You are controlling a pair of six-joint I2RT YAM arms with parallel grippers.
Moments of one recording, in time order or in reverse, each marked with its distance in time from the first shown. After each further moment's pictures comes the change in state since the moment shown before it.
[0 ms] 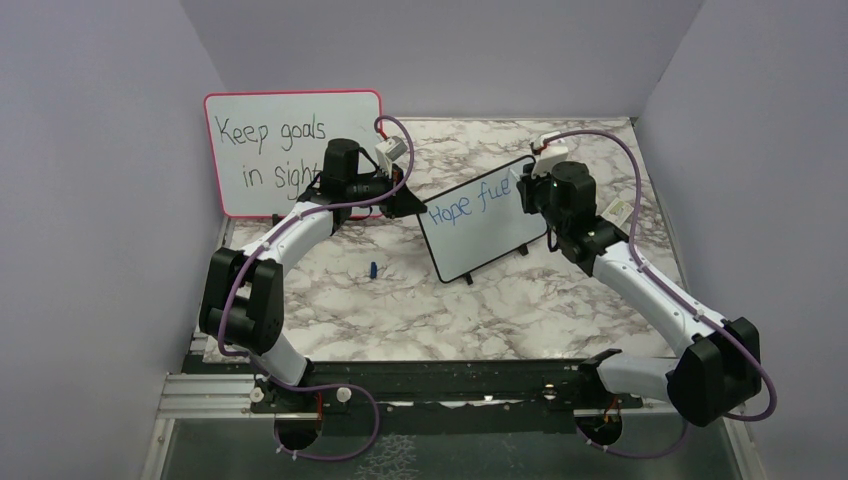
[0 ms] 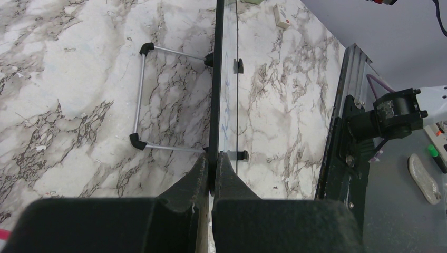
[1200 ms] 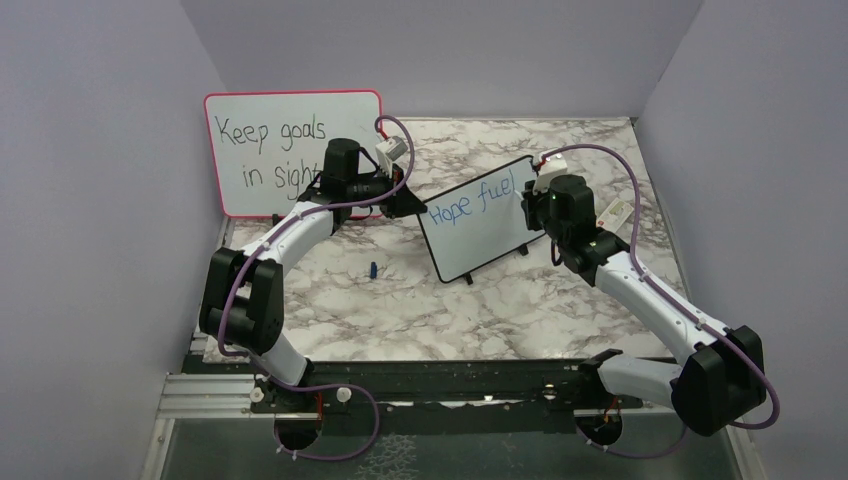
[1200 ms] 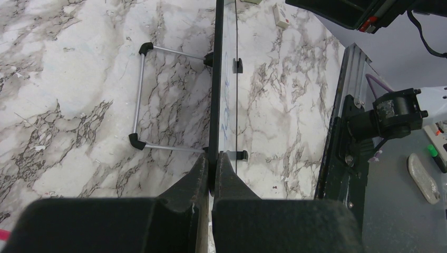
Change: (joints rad) left arm -0.002 0.000 0.003 -0.006 0.000 0.000; right arm 0.000 -0.048 -0.083 -0.072 0.011 0.005
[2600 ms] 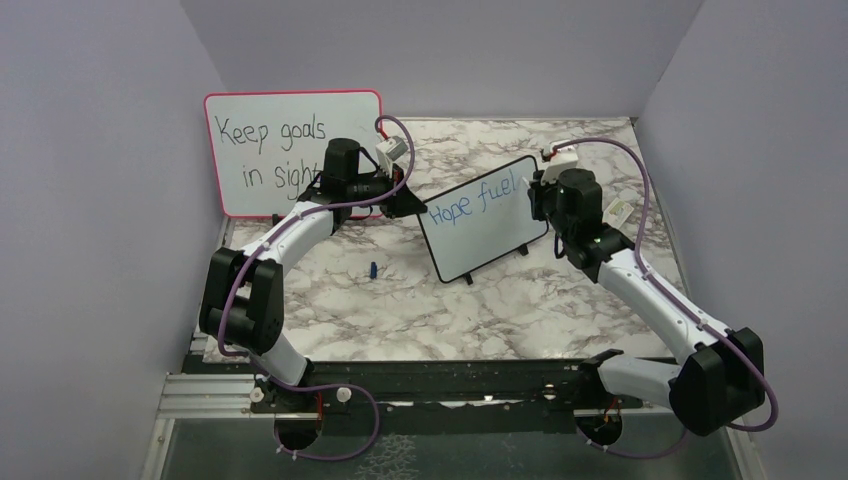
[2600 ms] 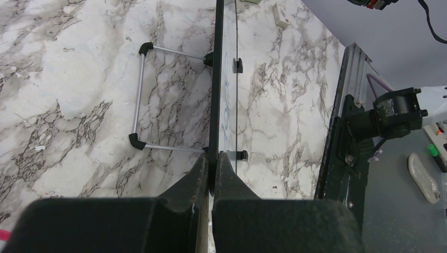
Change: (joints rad) left arm -0.001 0.000 0.002 -0.002 0.000 0.002; right arm -0.035 -0.002 0.023 0.044 0.021 0.006
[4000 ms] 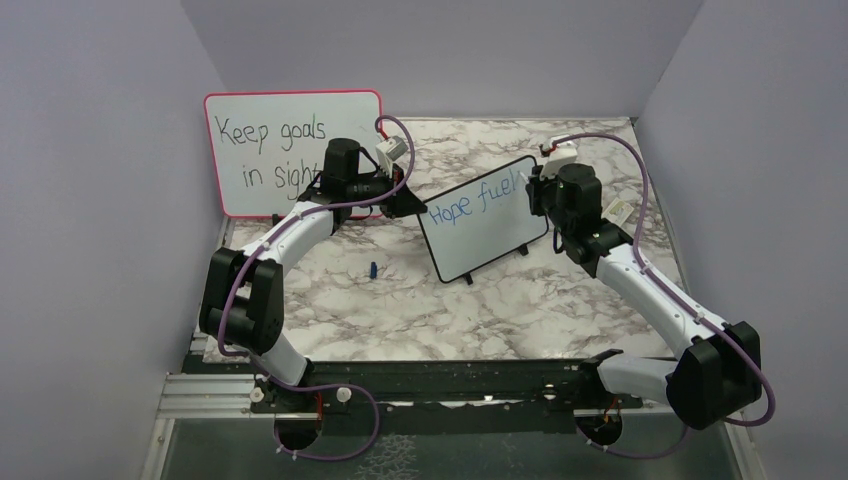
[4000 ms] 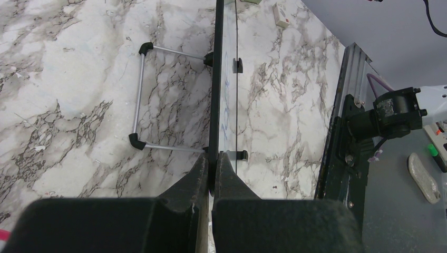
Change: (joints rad) left arm 0.000 0.000 0.000 -0.001 0.000 0.001; right arm -0.010 0.034 0.028 0.026 -0.023 0.000
